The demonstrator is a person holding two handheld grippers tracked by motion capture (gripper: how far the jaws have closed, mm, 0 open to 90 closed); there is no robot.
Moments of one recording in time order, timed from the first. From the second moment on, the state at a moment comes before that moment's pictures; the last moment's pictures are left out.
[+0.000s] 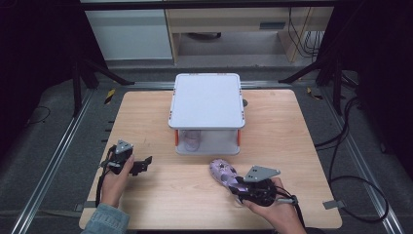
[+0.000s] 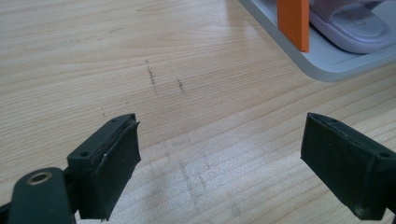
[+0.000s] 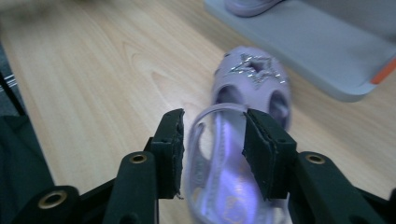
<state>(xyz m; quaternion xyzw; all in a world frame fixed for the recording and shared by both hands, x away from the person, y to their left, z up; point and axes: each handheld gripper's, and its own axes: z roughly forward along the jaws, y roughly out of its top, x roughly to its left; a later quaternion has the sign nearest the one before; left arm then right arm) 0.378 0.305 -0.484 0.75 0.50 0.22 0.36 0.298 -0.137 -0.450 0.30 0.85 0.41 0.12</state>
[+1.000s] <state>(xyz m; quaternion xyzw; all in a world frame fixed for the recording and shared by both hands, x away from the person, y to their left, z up) 0.375 0.292 -0.441 0.75 0.47 0.20 0.42 0.329 -0.147 -0.466 0.33 0.86 0.37 0.12</state>
